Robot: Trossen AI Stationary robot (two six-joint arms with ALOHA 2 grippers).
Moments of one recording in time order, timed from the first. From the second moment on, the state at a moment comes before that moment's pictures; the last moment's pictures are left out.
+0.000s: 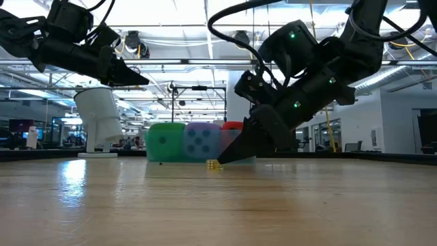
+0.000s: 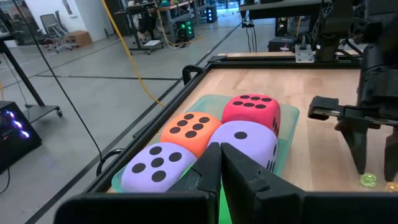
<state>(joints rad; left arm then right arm) 0.53 0.80 0.25 0.39 0.17 0.17 0.10 1.93 0.77 0.59 0.17 0.08</state>
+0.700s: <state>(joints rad) 0.53 0.80 0.25 0.39 0.17 0.18 0.06 2.01 0.78 0.68 0.14 0.11</state>
